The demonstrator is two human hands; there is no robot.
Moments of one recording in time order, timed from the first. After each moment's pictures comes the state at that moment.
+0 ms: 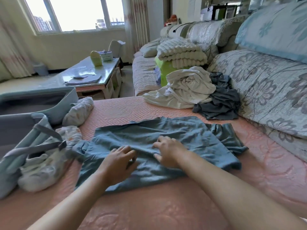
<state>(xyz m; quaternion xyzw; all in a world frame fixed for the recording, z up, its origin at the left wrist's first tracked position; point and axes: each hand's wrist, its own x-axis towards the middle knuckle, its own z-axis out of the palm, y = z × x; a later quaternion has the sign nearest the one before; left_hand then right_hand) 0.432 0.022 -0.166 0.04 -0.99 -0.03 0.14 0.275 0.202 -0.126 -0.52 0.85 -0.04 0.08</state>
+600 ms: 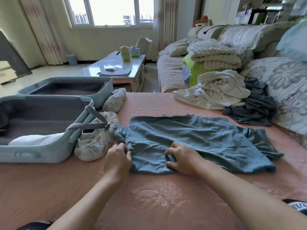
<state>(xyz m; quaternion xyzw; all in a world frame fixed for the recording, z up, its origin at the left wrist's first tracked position) 0.542 -0.003 -0.165 0.44 -0.85 -0.18 0.25 0.352 0.168 -0.151 -0.56 0.82 -0.08 0.07</state>
